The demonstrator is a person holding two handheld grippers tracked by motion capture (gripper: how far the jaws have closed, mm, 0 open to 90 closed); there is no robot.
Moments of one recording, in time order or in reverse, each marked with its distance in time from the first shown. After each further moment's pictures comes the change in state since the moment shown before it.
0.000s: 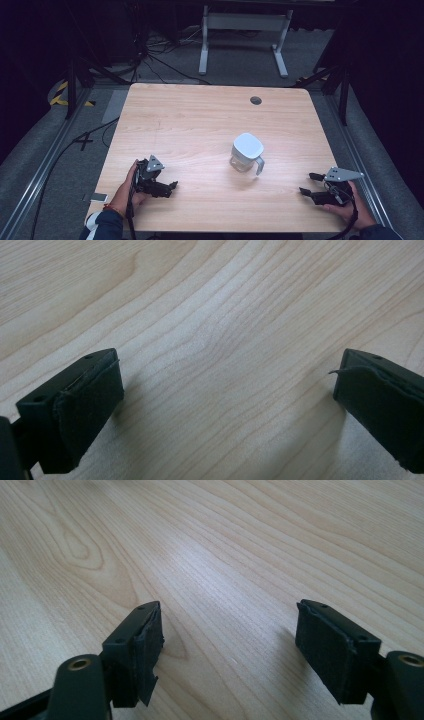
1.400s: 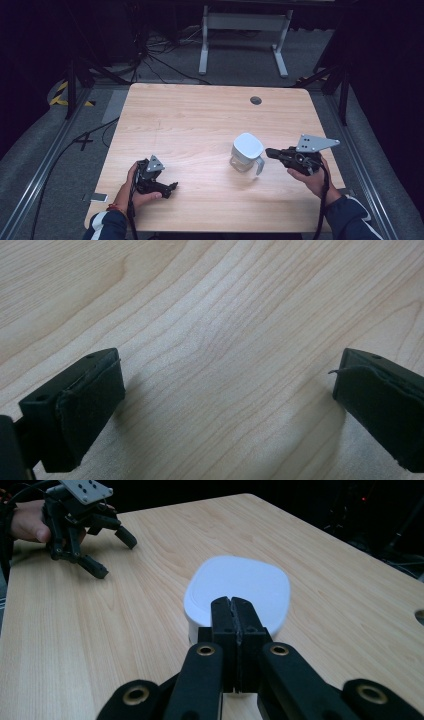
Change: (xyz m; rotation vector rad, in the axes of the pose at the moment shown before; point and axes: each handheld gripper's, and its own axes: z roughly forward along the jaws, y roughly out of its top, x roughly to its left) left arm 0.000 -0.001 0.000 -0.001 -0.029 0.020; right arm 0.056 0.156 0.019 -0.274 0.194 -0.180
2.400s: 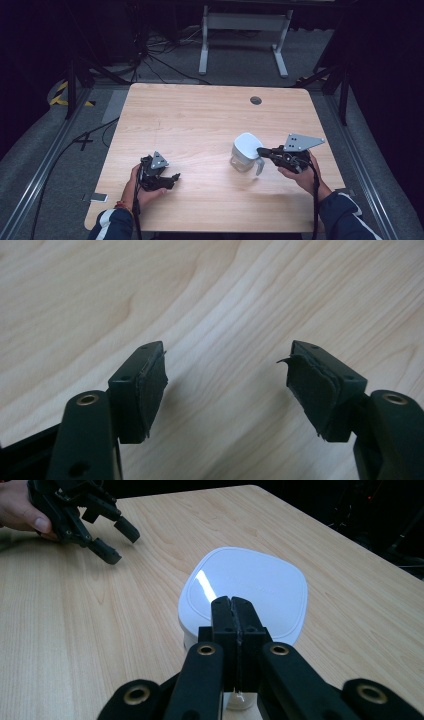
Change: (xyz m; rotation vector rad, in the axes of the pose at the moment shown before) left arm -0.010 0.022 0.002 -0.068 0.045 -0.017; right arm 0.000 -0.002 0.023 0.033 0.003 -0.043
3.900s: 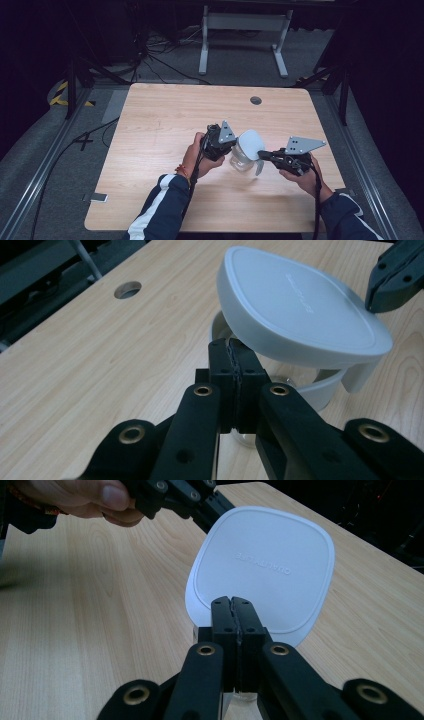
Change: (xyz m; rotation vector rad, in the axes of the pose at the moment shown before) left arm -0.087 0.163 0.042 -0.182 -0.125 0.302; right arm 0.003 -0.005 -0.003 0.005 0.021 -0.013
